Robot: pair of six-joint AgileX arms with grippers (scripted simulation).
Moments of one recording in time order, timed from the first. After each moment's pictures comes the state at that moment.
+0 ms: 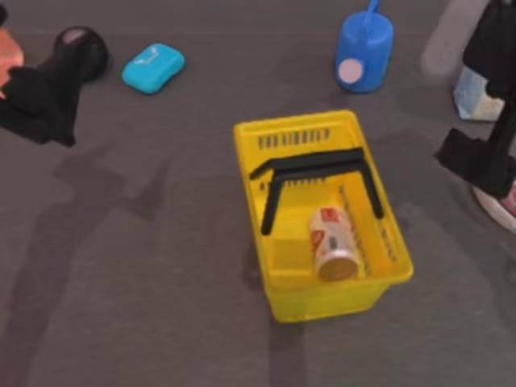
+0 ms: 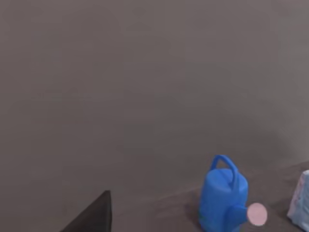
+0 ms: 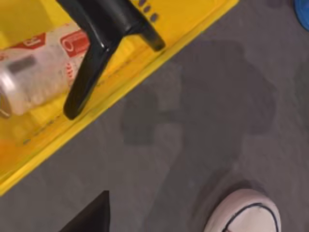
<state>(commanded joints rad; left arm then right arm) -0.06 0.90 0.56 0.38 0.48 -0.10 0.43 1.43 1.40 -0.98 0.00 -0.68</state>
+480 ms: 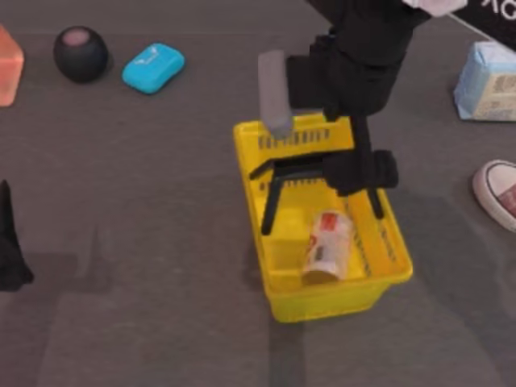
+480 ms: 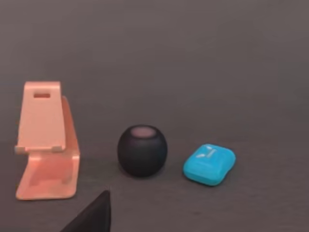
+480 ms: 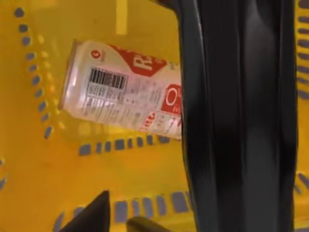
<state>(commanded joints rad) 0.01 0.15 0.10 0.06 0.09 -0.04 0.62 2.10 2.06 -1.42 0.01 -0.99</state>
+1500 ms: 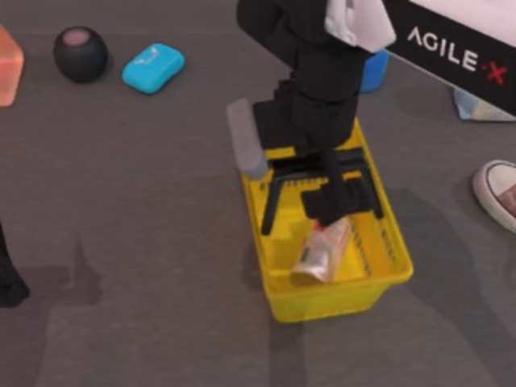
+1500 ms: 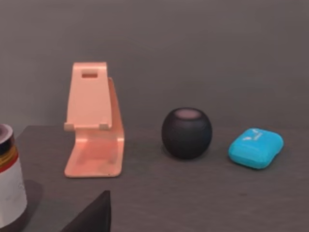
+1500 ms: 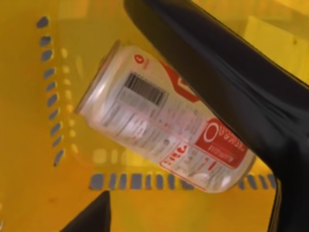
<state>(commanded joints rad) 0.02 0.00 0.00 0.00 0.00 0.00 0.67 2.23 2.10 -1.43 0.00 -1.06</state>
